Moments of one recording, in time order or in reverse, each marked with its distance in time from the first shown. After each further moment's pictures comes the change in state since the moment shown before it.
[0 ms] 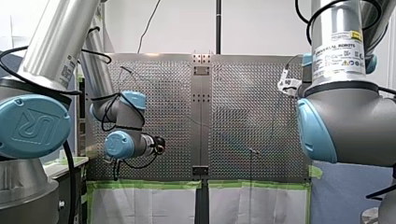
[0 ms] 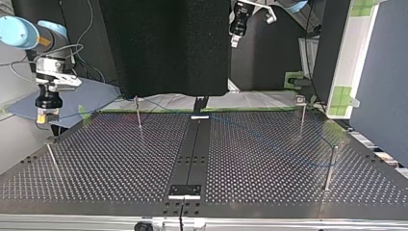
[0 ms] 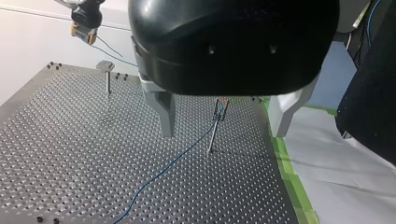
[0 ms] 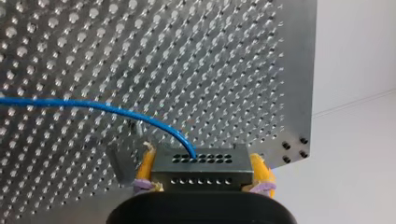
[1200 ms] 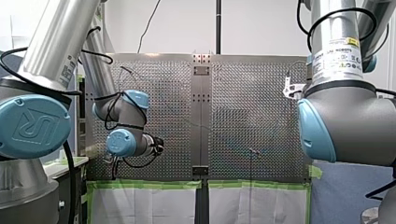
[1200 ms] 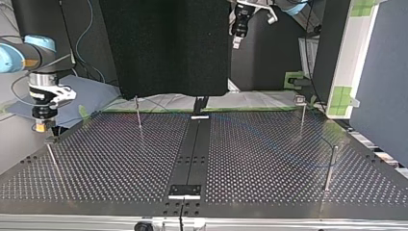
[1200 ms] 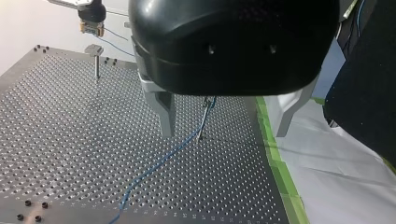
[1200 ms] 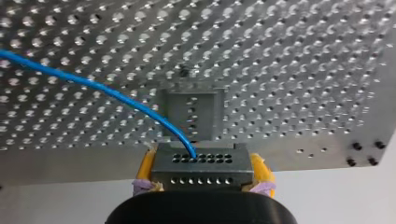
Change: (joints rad) left arm 0.002 0.000 0.024 -0.068 -0.037 -0.003; right arm -0.035 0.124 -0.218 0.294 0.002 -0.215
